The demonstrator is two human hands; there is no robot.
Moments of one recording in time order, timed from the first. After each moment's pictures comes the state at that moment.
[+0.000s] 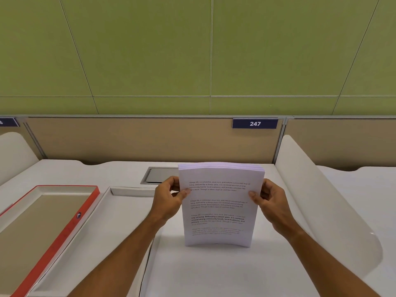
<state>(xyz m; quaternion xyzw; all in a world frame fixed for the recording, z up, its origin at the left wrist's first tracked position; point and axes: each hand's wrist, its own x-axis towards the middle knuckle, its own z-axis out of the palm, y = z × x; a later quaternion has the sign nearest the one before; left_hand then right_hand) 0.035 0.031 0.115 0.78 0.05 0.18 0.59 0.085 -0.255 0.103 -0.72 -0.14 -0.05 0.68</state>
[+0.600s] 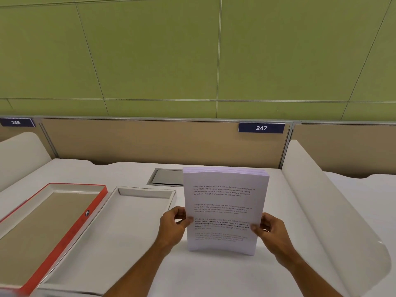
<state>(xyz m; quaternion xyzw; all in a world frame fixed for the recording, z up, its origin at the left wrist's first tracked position) 0.006 0.024 0.049 0.78 0.15 0.12 0.60 0.063 -0.266 0.035 -0.75 -0.09 0.04 0.65</state>
